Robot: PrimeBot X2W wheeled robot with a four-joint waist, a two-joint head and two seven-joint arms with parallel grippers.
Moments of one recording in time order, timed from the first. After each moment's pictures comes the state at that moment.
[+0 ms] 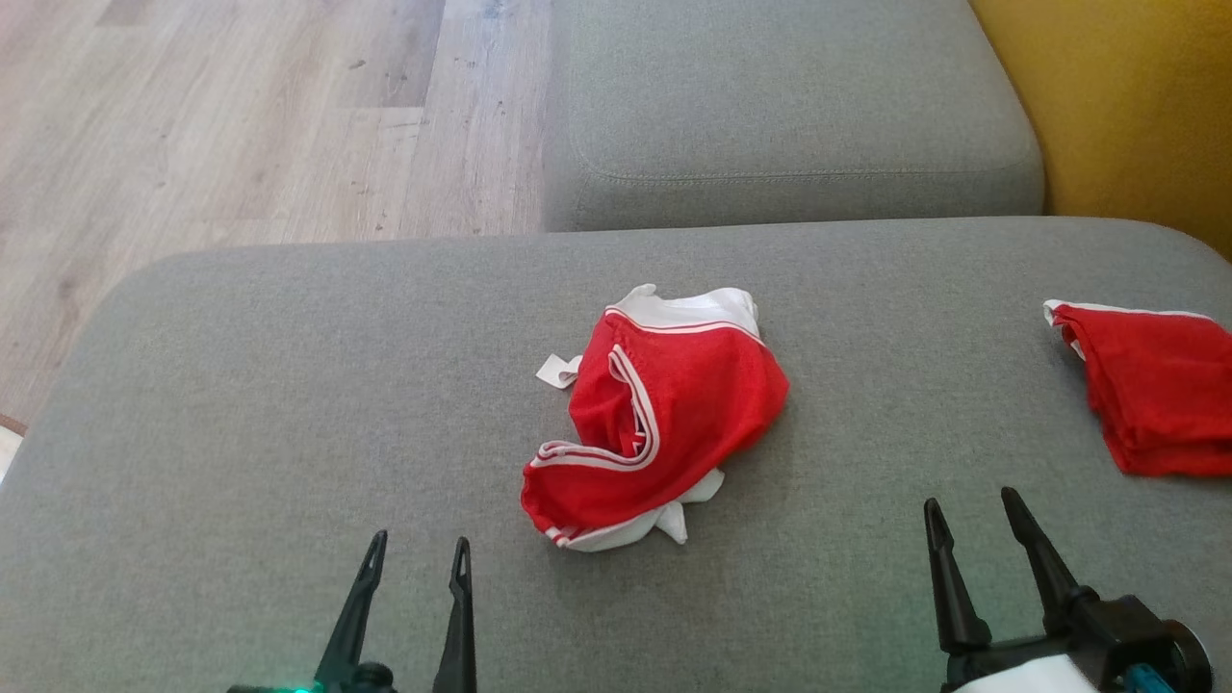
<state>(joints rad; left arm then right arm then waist) 0.20 0.13 -0.36 0.04 -0.08 0.21 -0.25 0.20 -0.05 0.04 0.12 0.05 0.12 -0.26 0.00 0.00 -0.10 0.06</state>
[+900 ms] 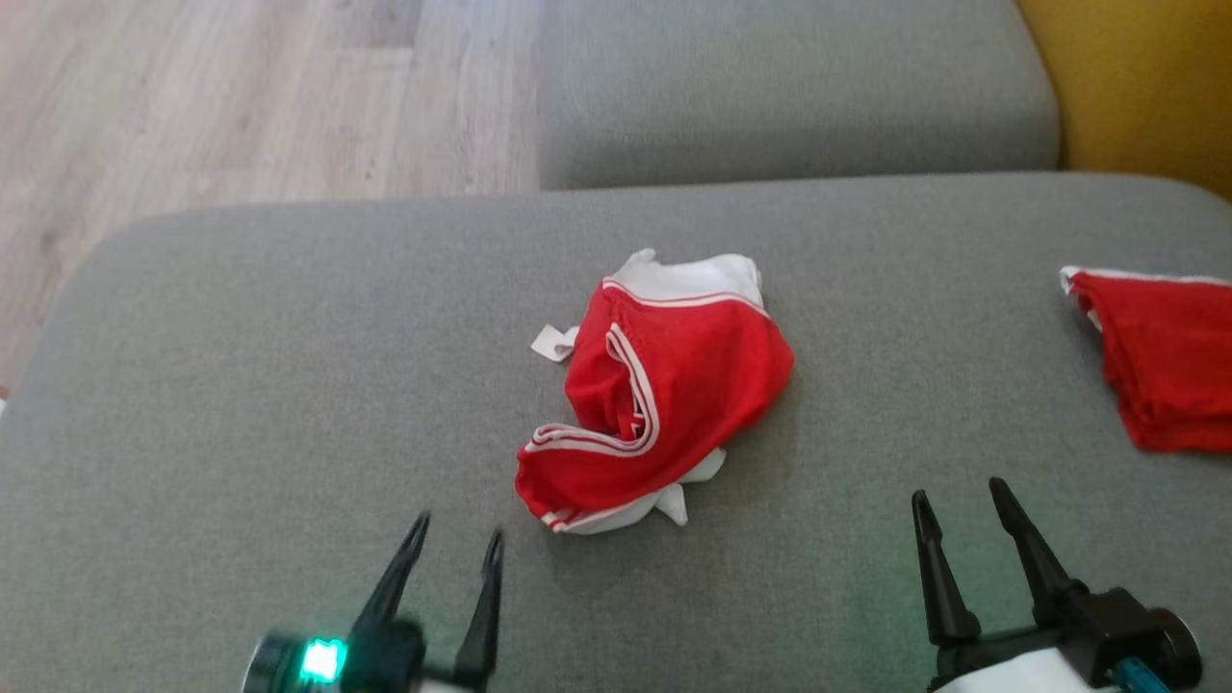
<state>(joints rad) 0.10 0.10 -0.34 0.24 -0.05 0.08 -0.25 0.19 -0.04 0.06 0.11 0.04 0.12 -0.26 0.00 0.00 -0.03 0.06</state>
